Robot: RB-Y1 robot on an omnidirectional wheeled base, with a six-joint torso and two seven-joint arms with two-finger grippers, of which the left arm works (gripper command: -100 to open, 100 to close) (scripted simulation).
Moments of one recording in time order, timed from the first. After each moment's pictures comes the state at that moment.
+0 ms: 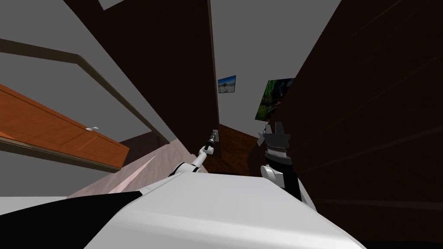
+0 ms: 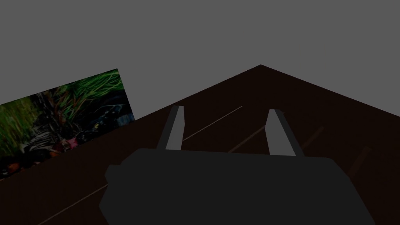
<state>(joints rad) -0.46 0.04 -0.04 -0.67 0.08 -0.48 -0.02</state>
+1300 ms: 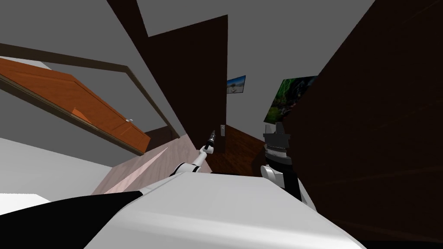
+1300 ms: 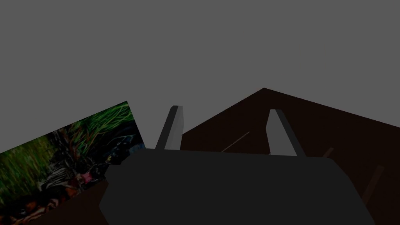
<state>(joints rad) -0.46 0.02 0.03 -0.68 0.01 -0.46 -0.02</state>
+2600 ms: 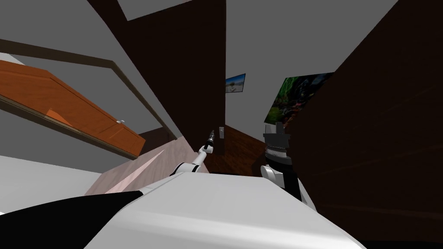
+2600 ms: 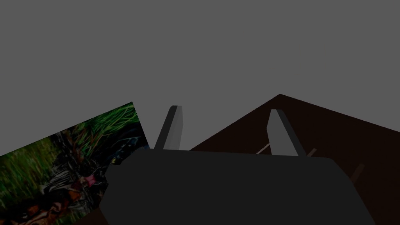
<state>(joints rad) -0.47 0.02 0.08 -0.67 -0.01 -0.47 -0.04</state>
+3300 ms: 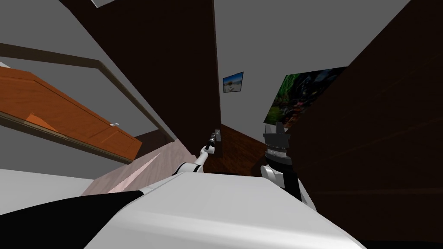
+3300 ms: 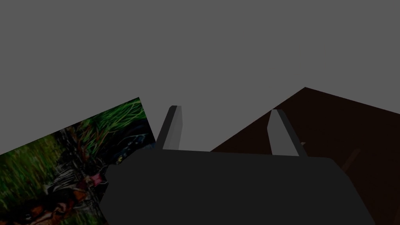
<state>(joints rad) -0.48 -0.02 0.09 -0.64 0.00 -0.49 -0.05</state>
